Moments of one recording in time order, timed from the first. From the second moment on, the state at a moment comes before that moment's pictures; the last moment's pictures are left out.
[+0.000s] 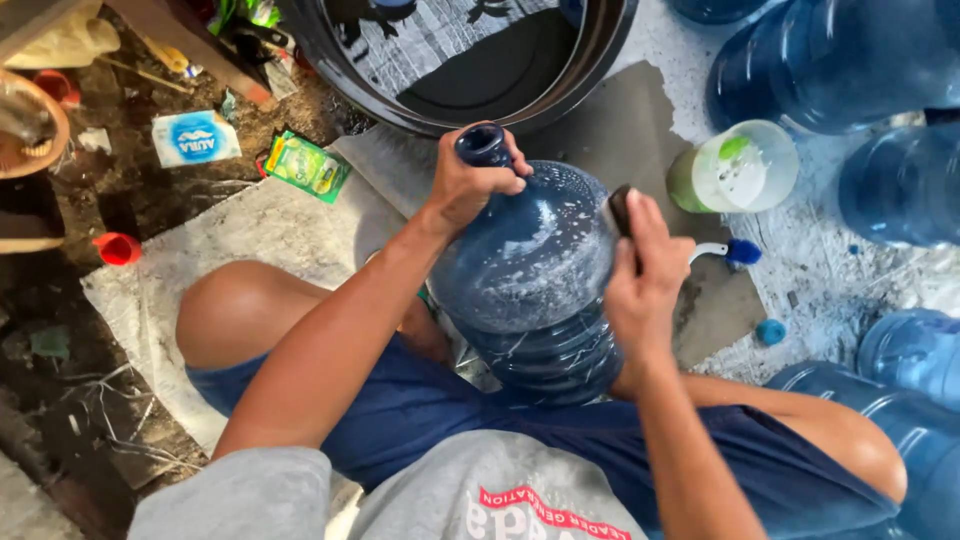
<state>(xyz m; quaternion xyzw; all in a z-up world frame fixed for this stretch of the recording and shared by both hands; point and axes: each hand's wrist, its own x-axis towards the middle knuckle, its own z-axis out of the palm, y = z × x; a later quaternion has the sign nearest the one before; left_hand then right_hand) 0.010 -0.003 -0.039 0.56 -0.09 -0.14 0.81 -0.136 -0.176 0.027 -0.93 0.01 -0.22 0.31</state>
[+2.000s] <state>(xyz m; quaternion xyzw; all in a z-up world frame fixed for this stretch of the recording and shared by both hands) 0.004 -0.004 -0.014 0.63 0.12 -0.19 0.74 -0.117 -0.508 -0.022 -0.95 0.14 0.15 -0.23</state>
